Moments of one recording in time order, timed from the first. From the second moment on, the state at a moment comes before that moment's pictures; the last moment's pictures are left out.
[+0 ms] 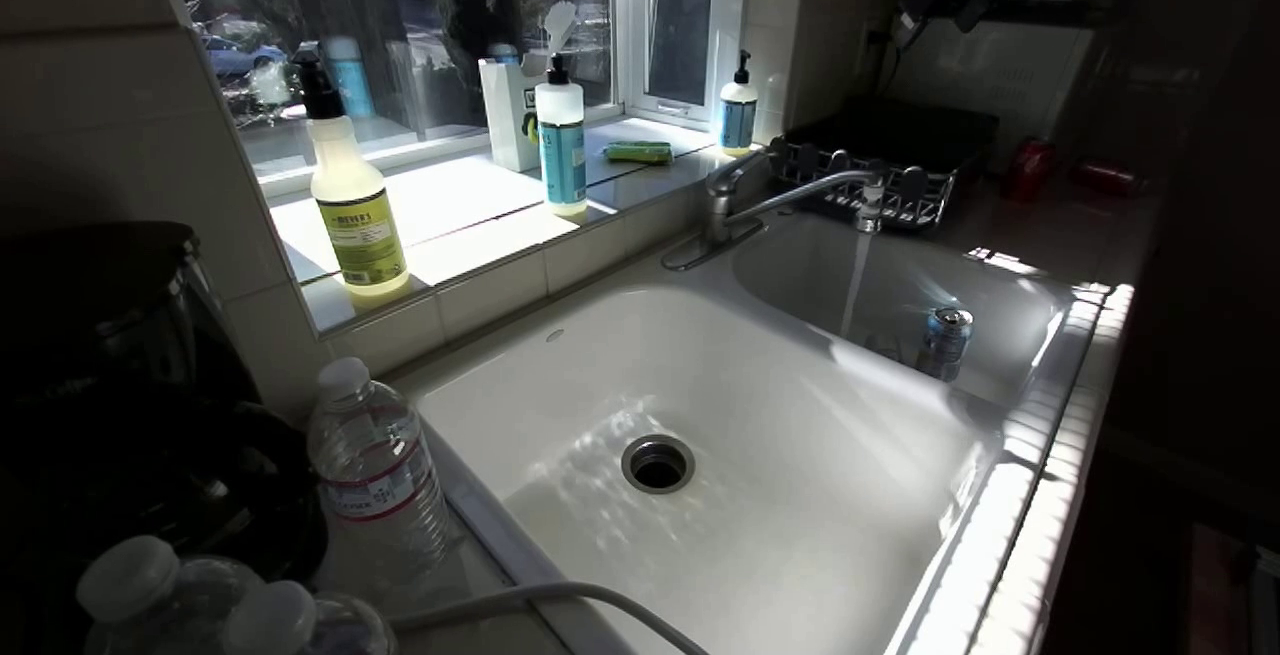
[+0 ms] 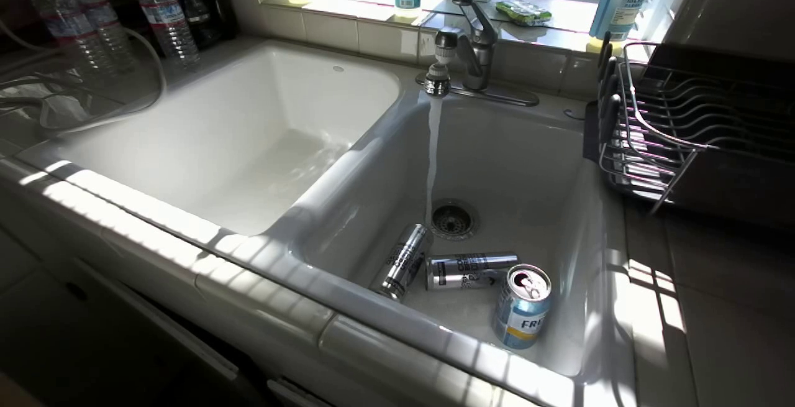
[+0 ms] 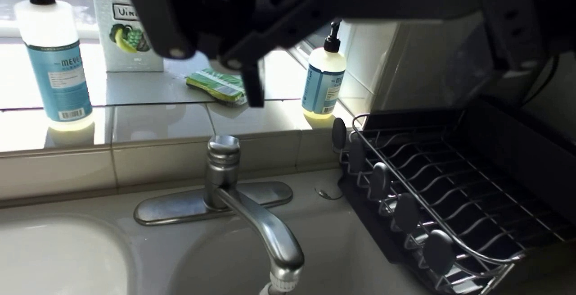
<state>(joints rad) -0.20 -0.40 -0.03 -2.16 -0.32 2.39 0.22</state>
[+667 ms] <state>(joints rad) -0.15 -0.07 -0.06 -1.93 -0.10 2.50 0.14</state>
